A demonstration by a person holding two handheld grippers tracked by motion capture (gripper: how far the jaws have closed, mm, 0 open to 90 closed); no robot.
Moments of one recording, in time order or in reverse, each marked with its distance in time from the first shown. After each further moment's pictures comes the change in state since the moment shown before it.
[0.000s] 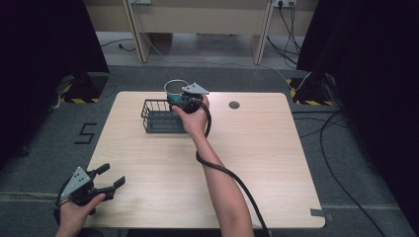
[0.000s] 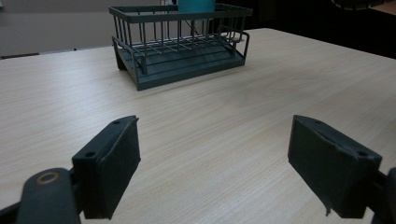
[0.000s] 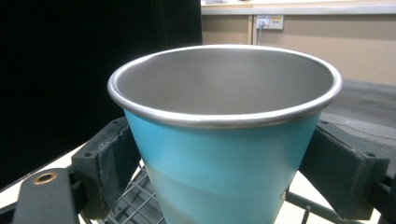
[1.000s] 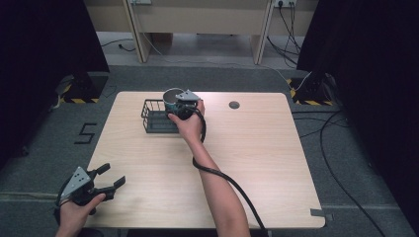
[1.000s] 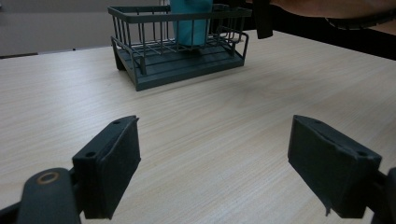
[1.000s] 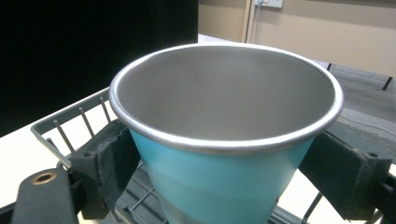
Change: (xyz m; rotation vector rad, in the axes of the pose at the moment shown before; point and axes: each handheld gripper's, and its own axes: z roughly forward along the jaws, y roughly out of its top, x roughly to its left) left arm 0.000 0.000 0.000 -0.001 -0.003 -0.002; right arm 0.013 -0.022 0.012 0.096 -0.045 -0.078
